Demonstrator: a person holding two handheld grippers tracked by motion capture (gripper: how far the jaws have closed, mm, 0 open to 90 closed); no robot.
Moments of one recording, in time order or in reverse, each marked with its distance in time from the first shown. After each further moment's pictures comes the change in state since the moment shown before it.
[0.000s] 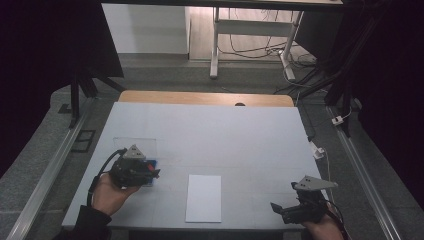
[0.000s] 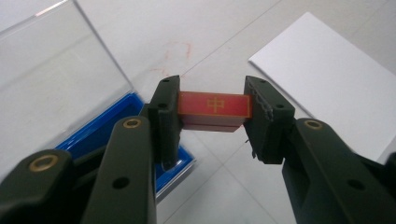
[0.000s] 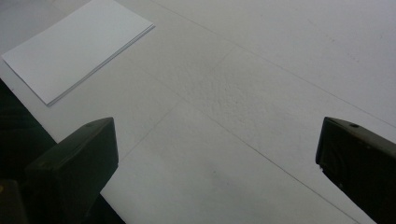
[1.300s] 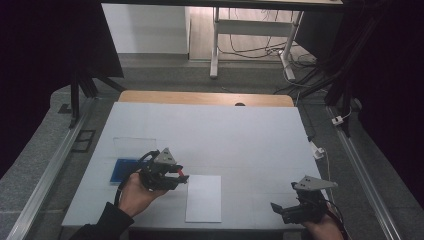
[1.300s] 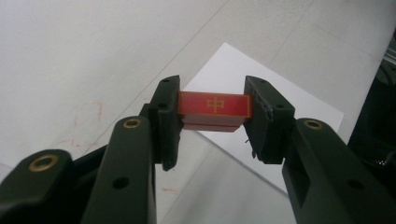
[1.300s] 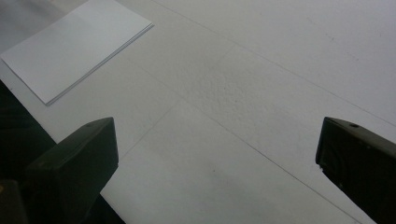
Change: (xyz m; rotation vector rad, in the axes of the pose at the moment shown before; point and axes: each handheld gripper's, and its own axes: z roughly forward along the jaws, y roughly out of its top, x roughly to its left) left arm -0.052 0.039 0.030 -0.014 -0.142 0.159; right arm 0.000 0.000 0.000 0.002 -0.001 0.001
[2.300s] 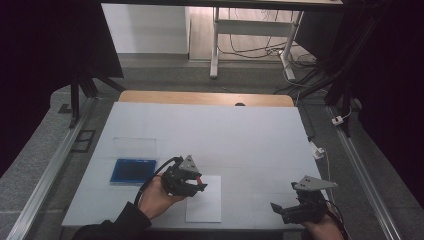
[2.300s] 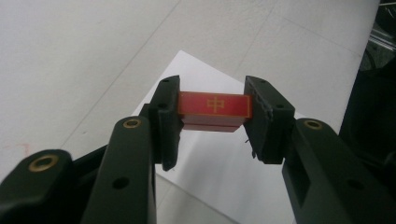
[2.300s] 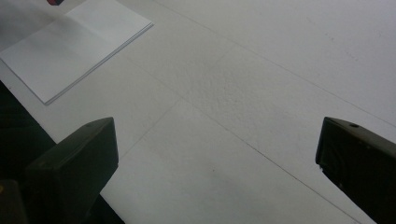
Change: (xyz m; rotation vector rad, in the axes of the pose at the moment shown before) left arm -0.028 0.019 0.044 0.048 -0.071 0.074; right arm 0.001 0.000 0.000 0.003 -0.003 -0.003
